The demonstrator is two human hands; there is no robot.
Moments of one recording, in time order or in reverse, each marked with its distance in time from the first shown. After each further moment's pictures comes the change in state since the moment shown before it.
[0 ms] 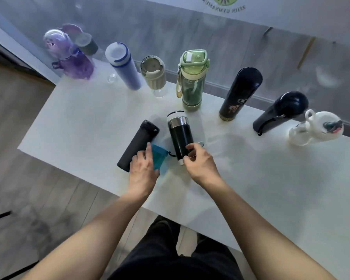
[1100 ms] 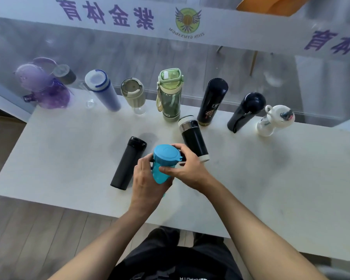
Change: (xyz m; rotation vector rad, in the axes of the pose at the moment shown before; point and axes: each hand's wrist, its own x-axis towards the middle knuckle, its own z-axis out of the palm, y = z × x) left_hand -0.036 0.009 -0.036 -0.670 0.257 0.341; right_hand -0.046 -0.042 -0.009 0.347 -0.054 -0.140
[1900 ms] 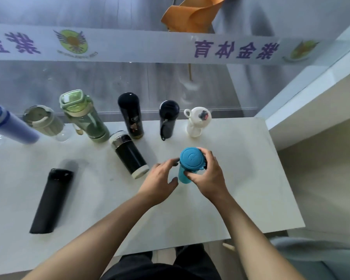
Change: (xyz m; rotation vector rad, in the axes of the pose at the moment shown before) left_hand 0.025 0.152 0.155 0.023 -0.626 0.338; right_hand -0.104 0.084 -0.196 -0.211 0.706 0.033
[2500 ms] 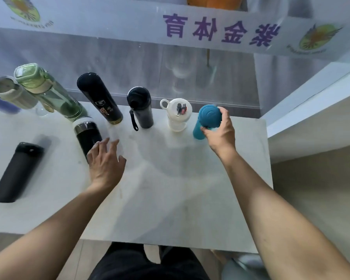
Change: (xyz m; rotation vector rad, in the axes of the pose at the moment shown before) left_hand 0.041 -0.009 0.036 0.495 0.378 -0.578; right_hand 0.187 0.087 -0.100 -0.031 0.049 -0.027
